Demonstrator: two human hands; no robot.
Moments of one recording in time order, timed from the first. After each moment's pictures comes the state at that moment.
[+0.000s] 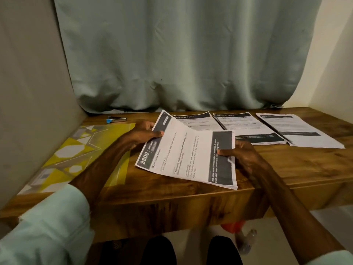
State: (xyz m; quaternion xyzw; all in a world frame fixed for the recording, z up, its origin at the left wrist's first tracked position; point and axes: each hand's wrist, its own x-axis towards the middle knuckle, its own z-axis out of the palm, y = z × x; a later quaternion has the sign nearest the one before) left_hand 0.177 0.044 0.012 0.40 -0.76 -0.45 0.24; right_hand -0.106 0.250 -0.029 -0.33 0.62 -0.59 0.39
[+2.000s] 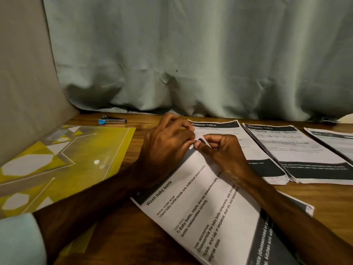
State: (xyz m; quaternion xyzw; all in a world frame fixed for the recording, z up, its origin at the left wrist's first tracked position) left_hand 0.112 0.015 -0.033 0.18 -0.82 0.19 0.51; right_hand -0.070 0.071 -0.050 -0.57 0.46 -0.60 0.31
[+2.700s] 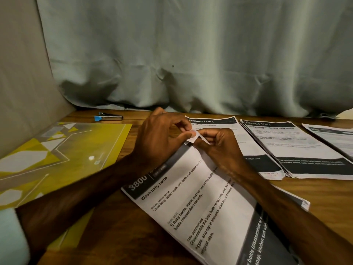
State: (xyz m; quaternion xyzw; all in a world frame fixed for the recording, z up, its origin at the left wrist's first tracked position) left_hand 0.107 0.013 -0.021 0.28 -0.83 -0.01 0.48; right_hand -0.074 0.070 -0.048 -0.65 0.46 -0.57 0.20
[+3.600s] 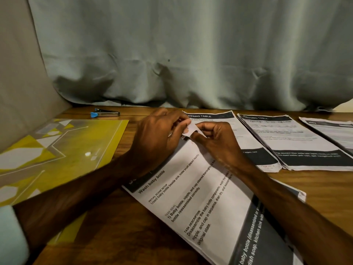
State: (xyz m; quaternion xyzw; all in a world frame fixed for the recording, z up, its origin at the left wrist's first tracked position) left_hand 0.107 0.021 -0.029 0.26 -0.84 0.04 0.48; right_hand -0.078 0.065 -0.052 -0.62 0.48 -0.58 0.23
